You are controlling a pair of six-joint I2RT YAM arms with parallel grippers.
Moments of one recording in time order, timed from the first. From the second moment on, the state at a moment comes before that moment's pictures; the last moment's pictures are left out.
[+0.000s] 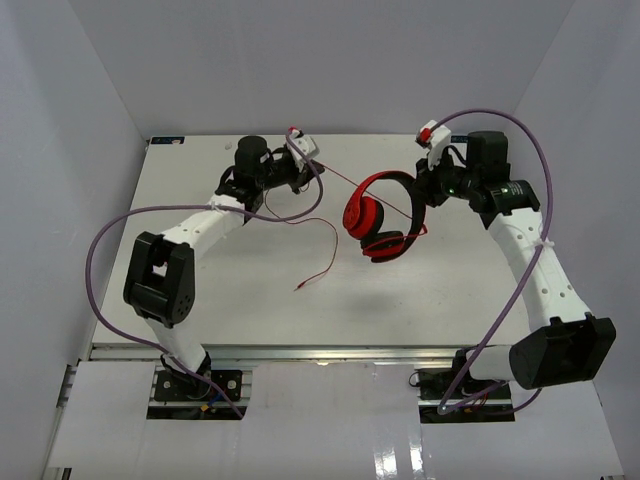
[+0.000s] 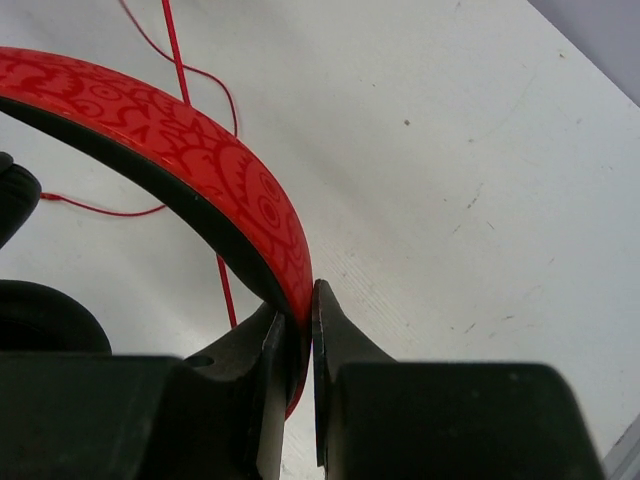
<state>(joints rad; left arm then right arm) -0.39 1.75 1.29 0.32 0.66 0.34 0.19 1.32 1.38 -0.63 -0.53 -0.37</state>
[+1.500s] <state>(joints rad) -0.55 2.04 1.96 -0.33 0.93 -0.59 0.35 1.64 1.44 -0.23 0.25 0.01</state>
